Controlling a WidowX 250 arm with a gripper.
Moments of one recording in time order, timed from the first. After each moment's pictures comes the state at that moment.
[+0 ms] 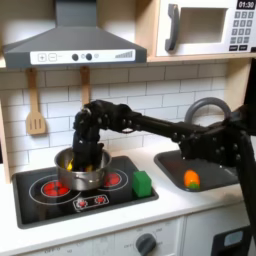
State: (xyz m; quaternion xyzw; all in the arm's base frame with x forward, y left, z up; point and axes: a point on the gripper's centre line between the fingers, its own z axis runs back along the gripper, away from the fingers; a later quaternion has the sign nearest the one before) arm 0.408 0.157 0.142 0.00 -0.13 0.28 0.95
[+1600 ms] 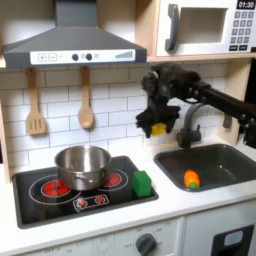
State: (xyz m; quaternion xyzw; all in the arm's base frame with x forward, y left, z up) arm 0.375 -0.004 0.235 -0.10 -0.21 -0.05 0.97
